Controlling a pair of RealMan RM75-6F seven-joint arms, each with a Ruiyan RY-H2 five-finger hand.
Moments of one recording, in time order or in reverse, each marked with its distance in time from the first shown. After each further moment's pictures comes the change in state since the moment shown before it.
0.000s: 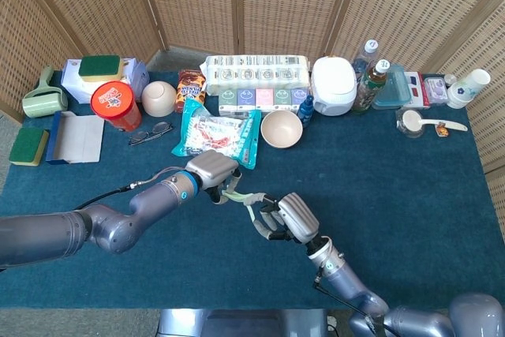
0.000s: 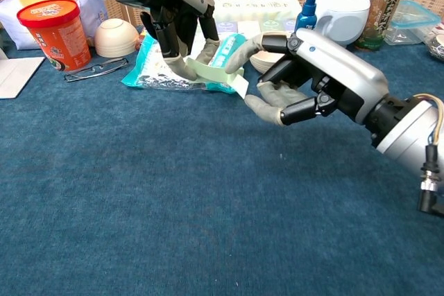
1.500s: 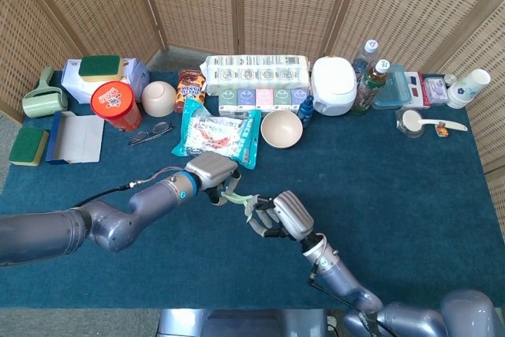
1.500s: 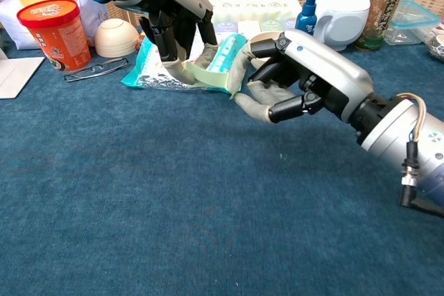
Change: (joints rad) left arm 0.001 -0.008 0.014 0.021 0.054 -0.028 -0.065; right arm 0.030 -0.035 0.010 0.030 0.027 -0.009 0.015
